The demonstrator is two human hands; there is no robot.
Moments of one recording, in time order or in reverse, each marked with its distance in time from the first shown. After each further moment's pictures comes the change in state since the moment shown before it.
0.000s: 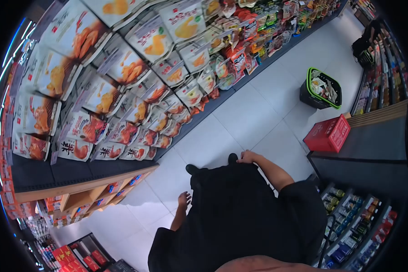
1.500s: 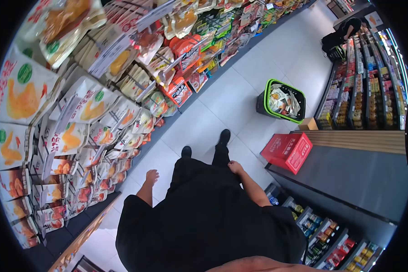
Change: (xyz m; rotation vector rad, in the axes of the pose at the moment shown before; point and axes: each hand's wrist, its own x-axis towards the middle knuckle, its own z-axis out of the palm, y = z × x) left_hand 0.131 0.376 0.390 0.359 -0.101 -0.034; right_hand 0.004 0.295 -0.209 0.525 0.243 0.668
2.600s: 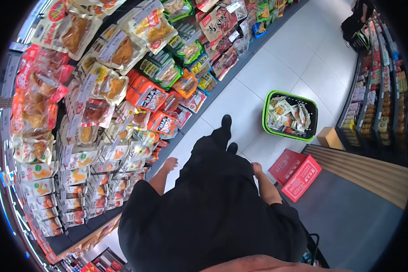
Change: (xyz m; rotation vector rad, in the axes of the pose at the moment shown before) left_hand -0.067 0.259 0.346 0.507 -0.024 0.162; right_hand 0.181 0.189 -0.258 1.018 -0.017 0.297
